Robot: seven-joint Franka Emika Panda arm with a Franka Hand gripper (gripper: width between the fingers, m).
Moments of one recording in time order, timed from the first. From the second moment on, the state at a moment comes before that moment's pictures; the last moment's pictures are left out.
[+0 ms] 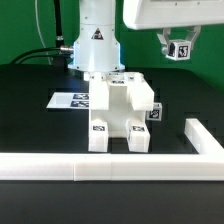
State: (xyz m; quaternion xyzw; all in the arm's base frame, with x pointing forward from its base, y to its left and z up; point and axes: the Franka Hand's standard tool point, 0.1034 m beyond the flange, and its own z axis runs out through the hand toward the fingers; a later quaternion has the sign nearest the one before) arm 0.503 0.116 0.147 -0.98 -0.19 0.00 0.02
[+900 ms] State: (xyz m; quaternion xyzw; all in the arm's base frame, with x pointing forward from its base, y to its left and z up) arm 0.511 0.068 0.136 -0.98 -0.22 0.00 0.01
